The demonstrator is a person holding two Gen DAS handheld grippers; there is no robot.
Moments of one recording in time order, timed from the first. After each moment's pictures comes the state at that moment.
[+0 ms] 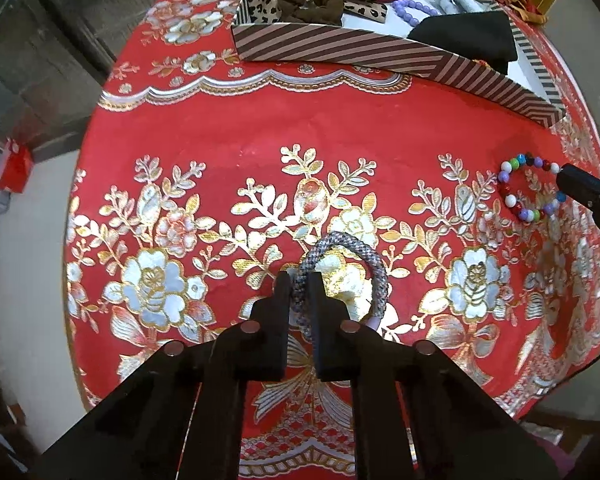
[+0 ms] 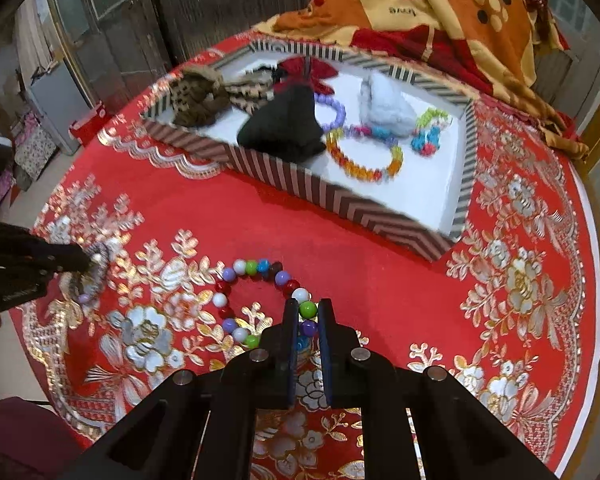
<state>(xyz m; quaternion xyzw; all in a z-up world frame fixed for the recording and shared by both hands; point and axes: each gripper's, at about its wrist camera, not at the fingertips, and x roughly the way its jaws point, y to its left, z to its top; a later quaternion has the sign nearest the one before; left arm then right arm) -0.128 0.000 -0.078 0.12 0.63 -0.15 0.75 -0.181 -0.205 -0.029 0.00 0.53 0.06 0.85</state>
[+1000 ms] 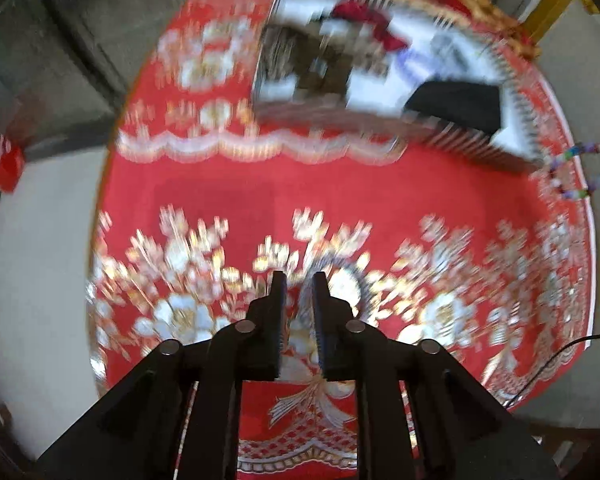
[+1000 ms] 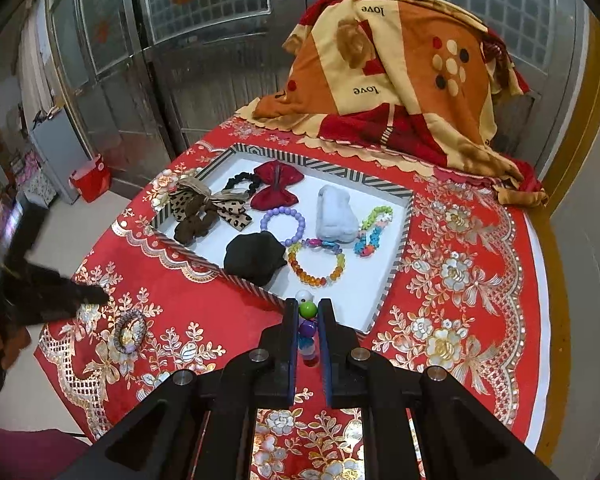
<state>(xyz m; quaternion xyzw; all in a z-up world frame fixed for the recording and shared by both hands) -0.096 0.012 -0.046 0.09 0.63 -0.16 0.76 -0.177 -0.243 0.068 0.02 0.45 0.04 0.89</state>
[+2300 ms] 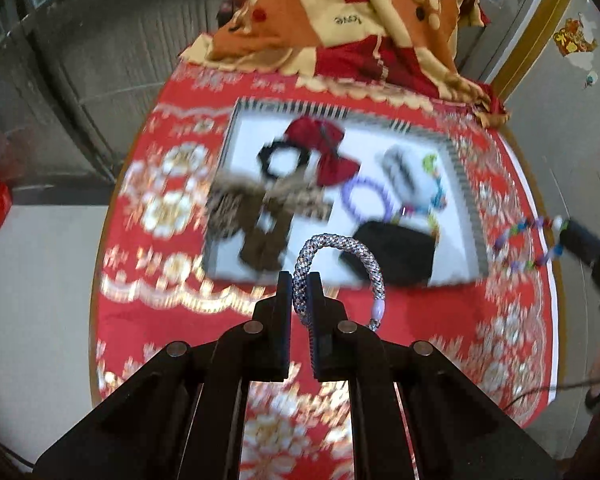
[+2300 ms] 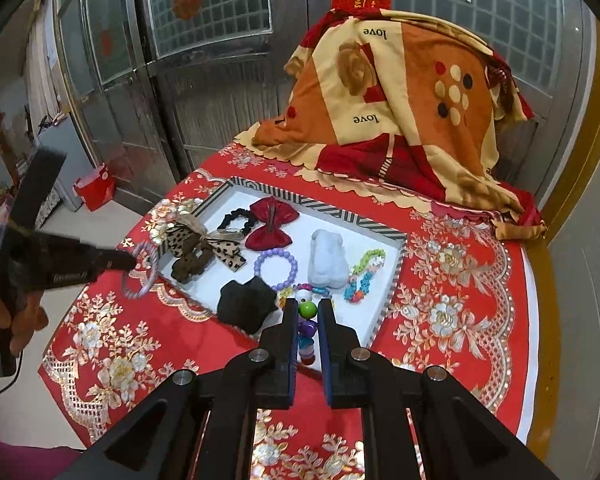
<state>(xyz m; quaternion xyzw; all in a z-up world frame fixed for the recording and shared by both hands) -0.026 -0.056 0.039 0.06 0.53 -0.21 0.82 -0.141 -0.259 0.100 0.01 0.43 0.05 0.90</state>
